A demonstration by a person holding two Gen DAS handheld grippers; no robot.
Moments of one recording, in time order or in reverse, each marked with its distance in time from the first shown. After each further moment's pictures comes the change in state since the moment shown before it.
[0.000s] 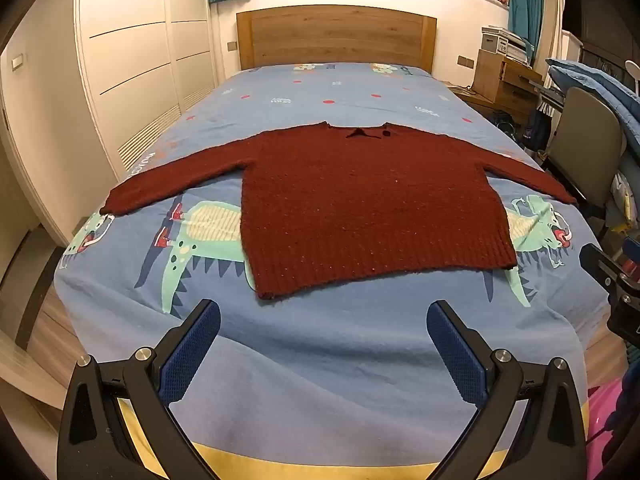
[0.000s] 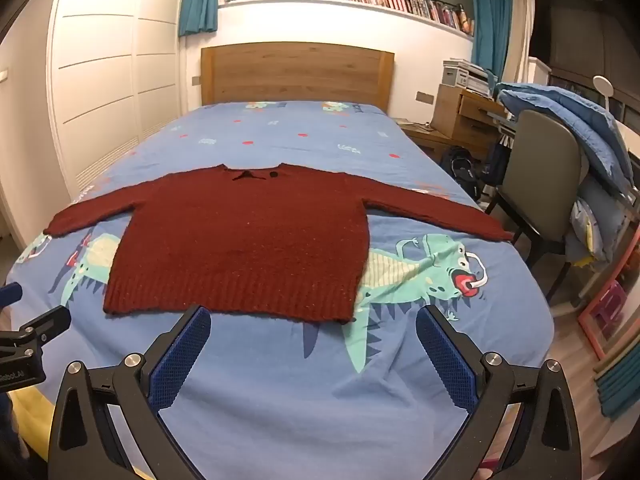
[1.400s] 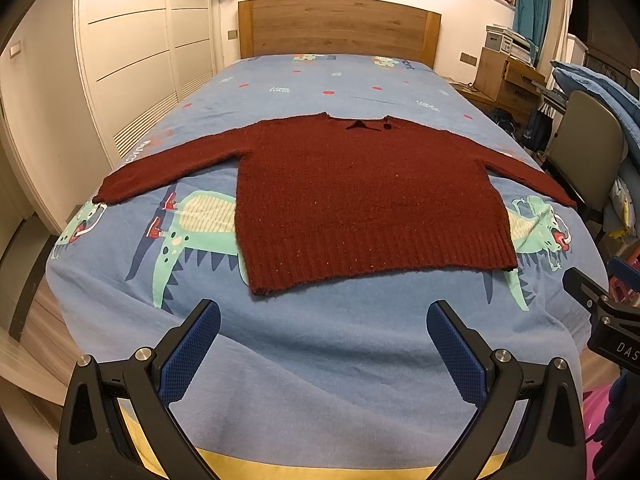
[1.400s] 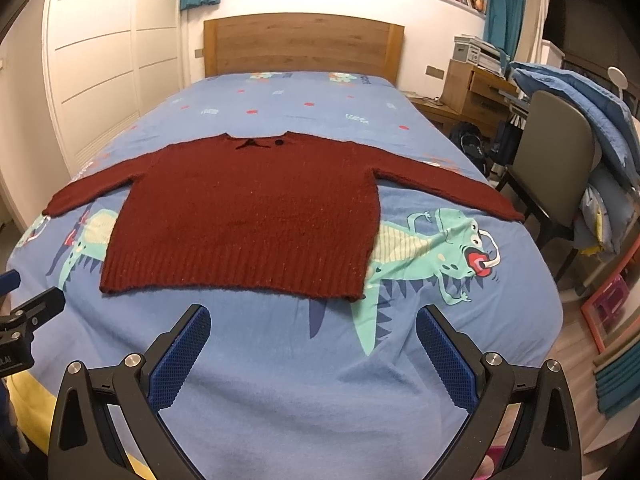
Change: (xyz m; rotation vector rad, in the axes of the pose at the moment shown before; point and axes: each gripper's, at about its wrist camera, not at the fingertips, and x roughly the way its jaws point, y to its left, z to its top) left arm 0.011 -0.001 -0.002 -0.028 0.035 -0.018; right arm 0.027 0.003 -0.004 -0.012 0.117 0.024
